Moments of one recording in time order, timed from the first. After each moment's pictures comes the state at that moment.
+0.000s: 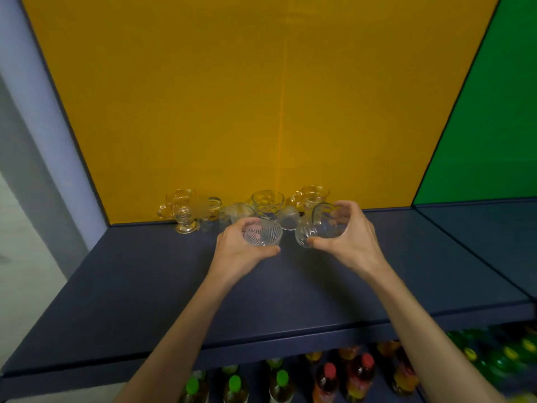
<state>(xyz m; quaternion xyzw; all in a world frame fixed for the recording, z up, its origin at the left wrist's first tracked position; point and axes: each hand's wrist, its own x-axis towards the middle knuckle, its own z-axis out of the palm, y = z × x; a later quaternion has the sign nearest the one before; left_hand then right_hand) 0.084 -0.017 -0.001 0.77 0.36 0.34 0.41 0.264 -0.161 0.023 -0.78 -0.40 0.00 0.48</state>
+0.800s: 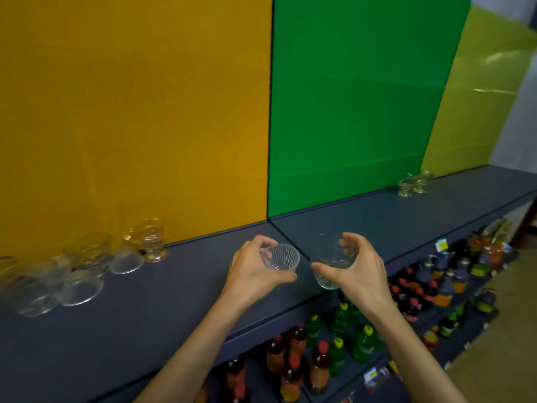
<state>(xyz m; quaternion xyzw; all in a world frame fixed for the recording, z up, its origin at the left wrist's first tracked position) 0.337 -0.260 0.030 0.86 0.19 0.24 0.41 0.439 -0.444 0.025 -0.84 -0.21 -0.12 0.48</state>
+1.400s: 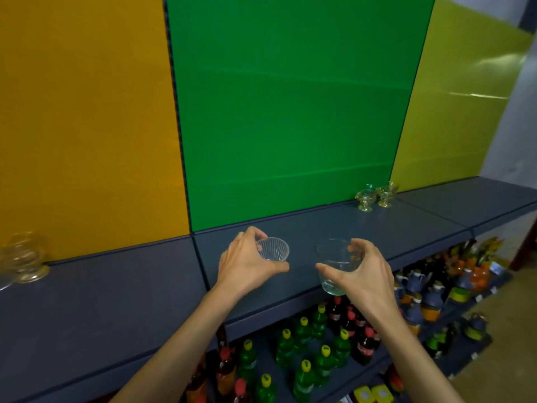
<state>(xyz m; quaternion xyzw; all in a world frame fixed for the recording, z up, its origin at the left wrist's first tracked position) 0.554 -0.411 0.045 0.89 0.24 0.23 0.32 0.657 -0.607 0.024 -0.86 -0.19 -0.13 0.46</state>
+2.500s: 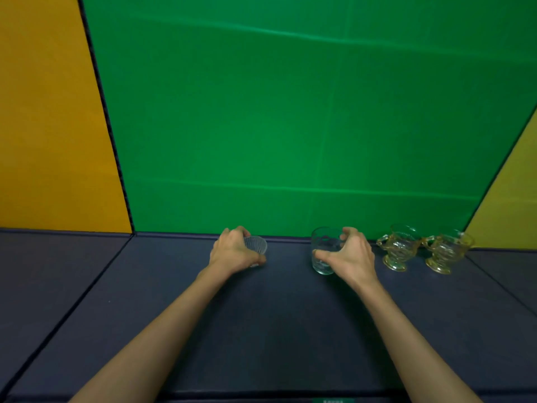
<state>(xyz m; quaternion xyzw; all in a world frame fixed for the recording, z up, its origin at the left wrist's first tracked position) 0.861 -0.363 0.001 0.81 0.49 0.18 0.27 1.052 -0.516 0.011 -0.86 -0.34 0.02 0.38</state>
